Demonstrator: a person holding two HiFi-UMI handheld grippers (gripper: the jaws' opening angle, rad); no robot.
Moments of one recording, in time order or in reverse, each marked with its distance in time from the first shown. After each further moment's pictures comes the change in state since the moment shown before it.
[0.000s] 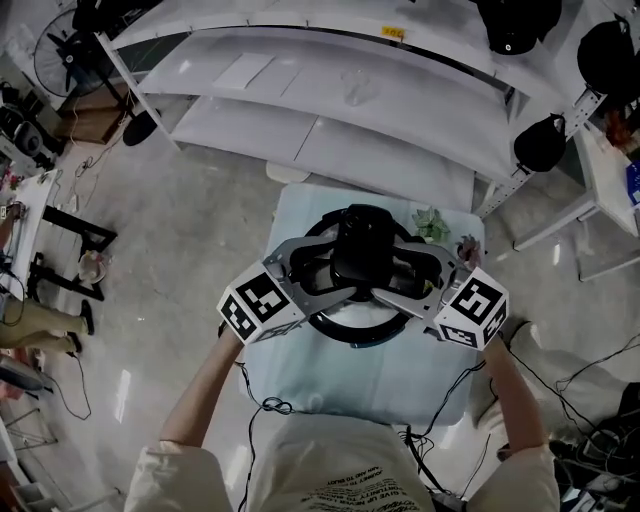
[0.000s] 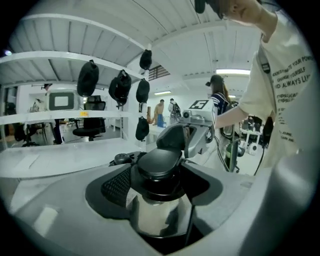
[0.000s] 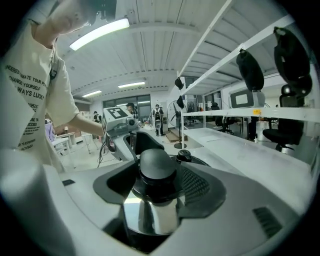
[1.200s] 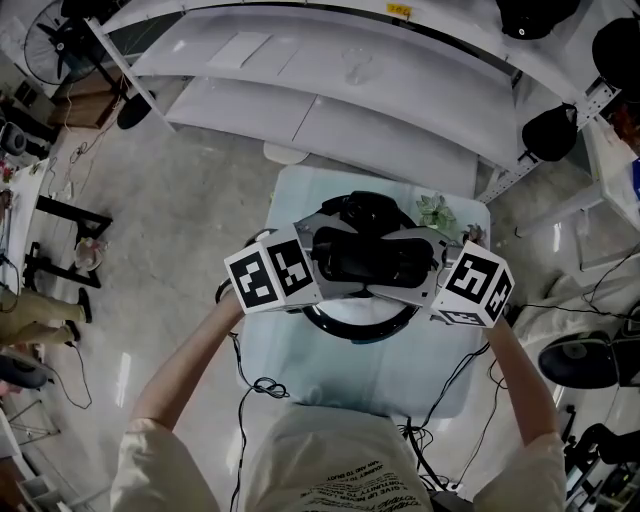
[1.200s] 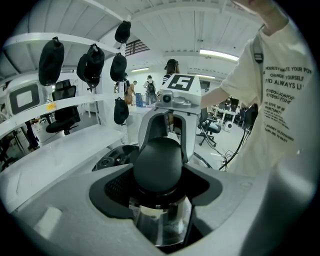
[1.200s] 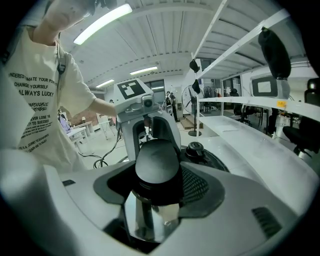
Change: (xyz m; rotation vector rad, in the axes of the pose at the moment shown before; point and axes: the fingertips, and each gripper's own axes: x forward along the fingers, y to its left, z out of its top) left arm 0.024 -0.009 -0.006 0.158 0.270 -0.243; right arm 0.024 0.008 -0.012 -0.065 0.179 0.185
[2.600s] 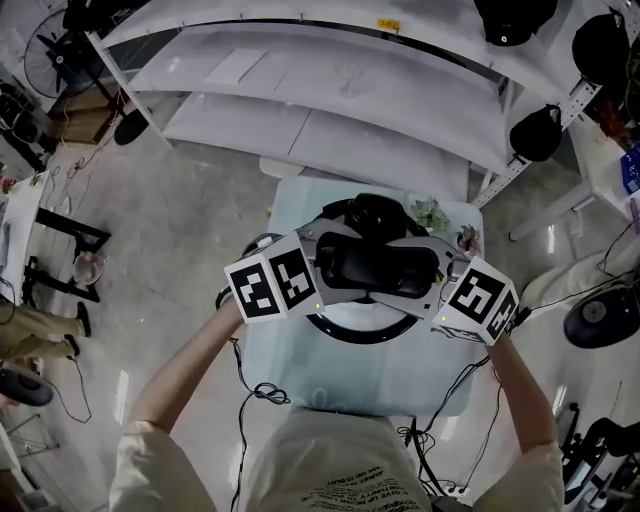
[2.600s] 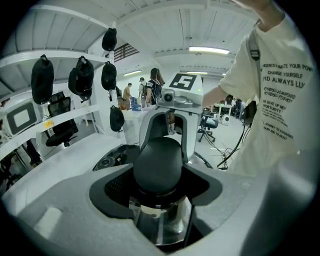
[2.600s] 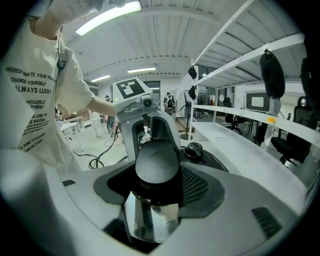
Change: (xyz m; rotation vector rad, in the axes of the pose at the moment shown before) left arm -0.019 -0.021 0.024 0.111 -0.009 0.011; right arm -0.020 0.023 0.022 -0.048 -0.009 -0.126
